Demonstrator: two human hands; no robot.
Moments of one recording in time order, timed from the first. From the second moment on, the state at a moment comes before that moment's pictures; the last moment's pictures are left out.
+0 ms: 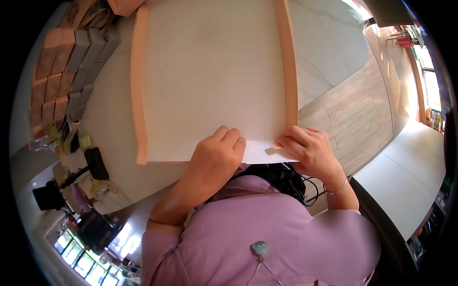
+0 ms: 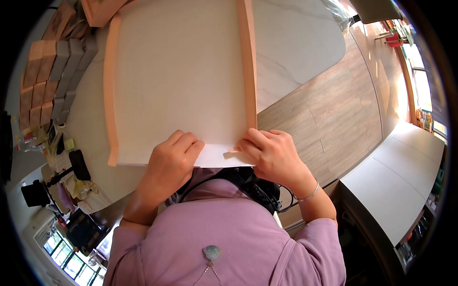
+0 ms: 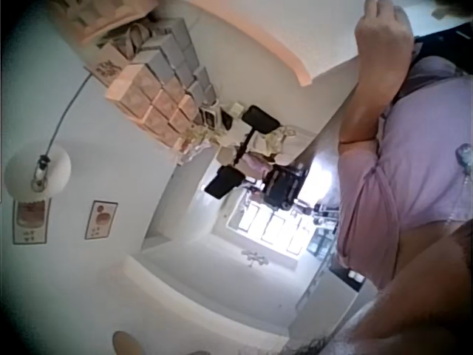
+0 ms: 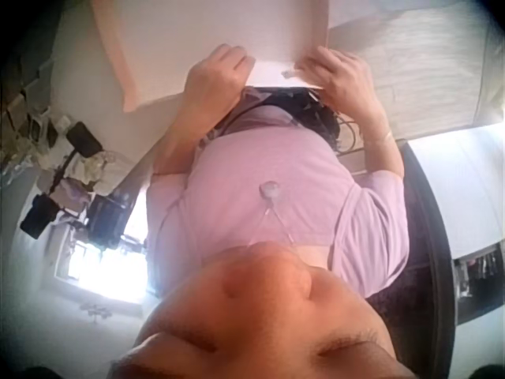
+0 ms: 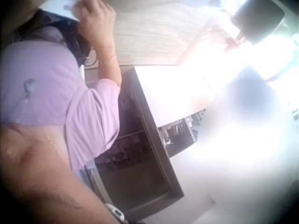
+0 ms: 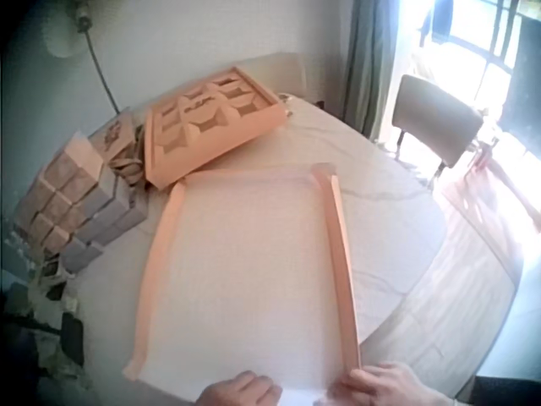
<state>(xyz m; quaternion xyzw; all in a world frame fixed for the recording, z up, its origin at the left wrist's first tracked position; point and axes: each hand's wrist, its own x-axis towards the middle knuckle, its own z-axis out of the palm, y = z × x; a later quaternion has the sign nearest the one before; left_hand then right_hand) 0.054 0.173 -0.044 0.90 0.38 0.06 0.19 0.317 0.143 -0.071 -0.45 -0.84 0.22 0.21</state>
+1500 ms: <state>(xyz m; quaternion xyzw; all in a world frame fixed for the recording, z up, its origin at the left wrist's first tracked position) -0.130 0.206 -0.063 0.96 0.22 0.16 0.03 0.279 0.190 0.036 -0.55 -0.77 0.25 0.19</state>
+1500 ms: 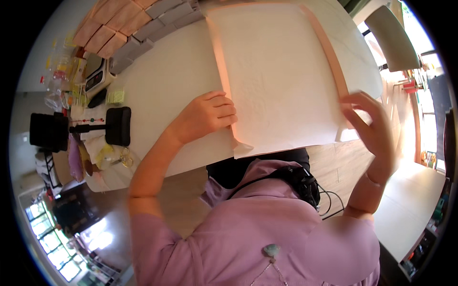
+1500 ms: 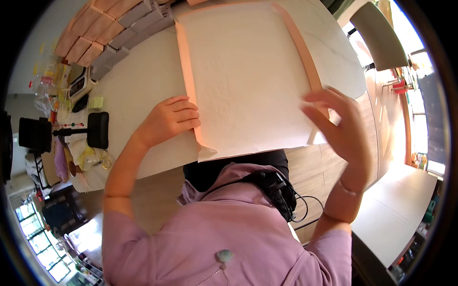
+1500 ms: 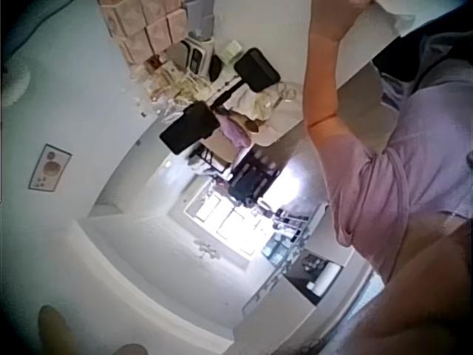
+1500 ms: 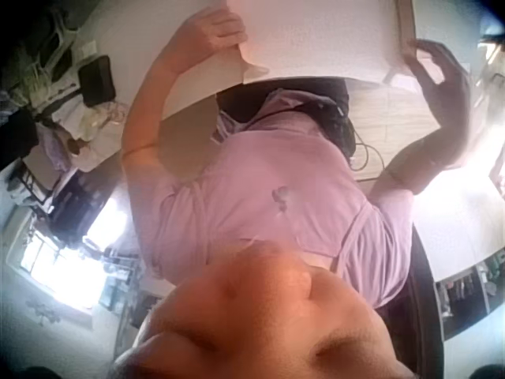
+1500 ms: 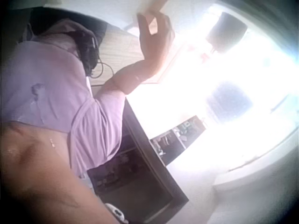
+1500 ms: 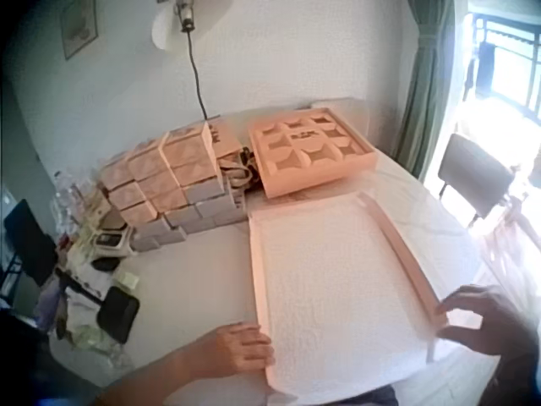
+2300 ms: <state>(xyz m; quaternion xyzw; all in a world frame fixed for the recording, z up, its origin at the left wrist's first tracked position) -0.136 0.203 -0.082 0.93 0.19 0.29 0.08 0.089 0.218 -0.058 -0.49 -0.48 0.72 0.10</state>
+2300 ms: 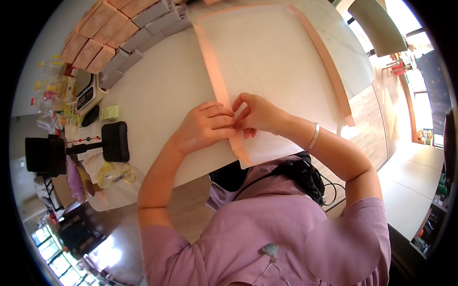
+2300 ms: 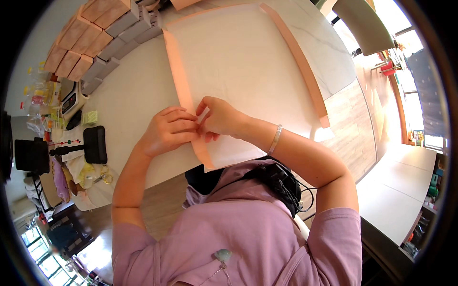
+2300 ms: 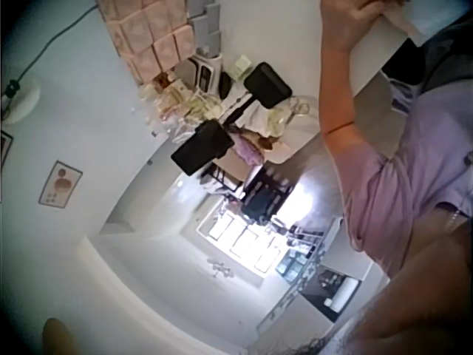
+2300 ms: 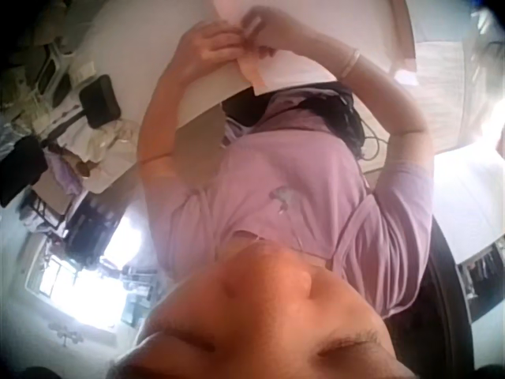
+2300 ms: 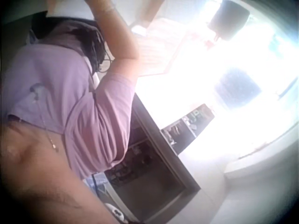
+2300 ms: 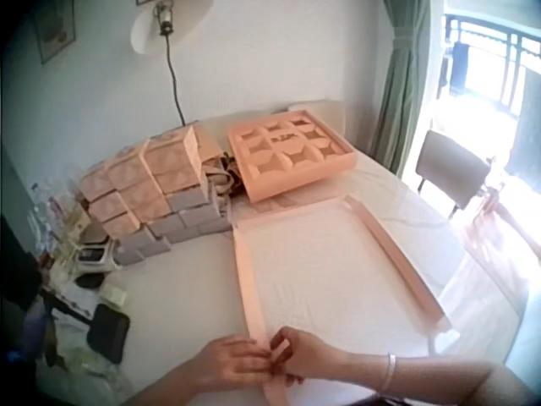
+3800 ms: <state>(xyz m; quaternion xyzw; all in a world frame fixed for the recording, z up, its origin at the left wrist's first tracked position) -0.139 0.194 -0.089 0.94 0.16 0.28 0.09 0.095 0.166 -0.042 -0.49 -0.52 0.70 0.06</state>
